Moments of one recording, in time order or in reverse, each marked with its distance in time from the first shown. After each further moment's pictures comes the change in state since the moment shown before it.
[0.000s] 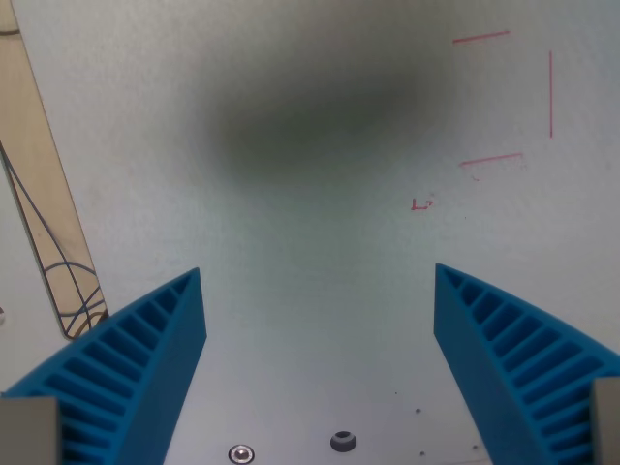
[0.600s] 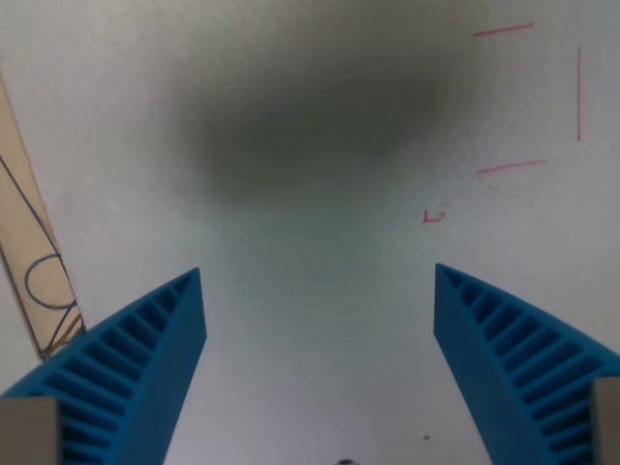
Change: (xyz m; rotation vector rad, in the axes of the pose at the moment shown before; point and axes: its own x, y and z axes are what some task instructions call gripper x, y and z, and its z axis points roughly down) arm 0.002 -0.001 0.038 -0.004 -0.030 0.000
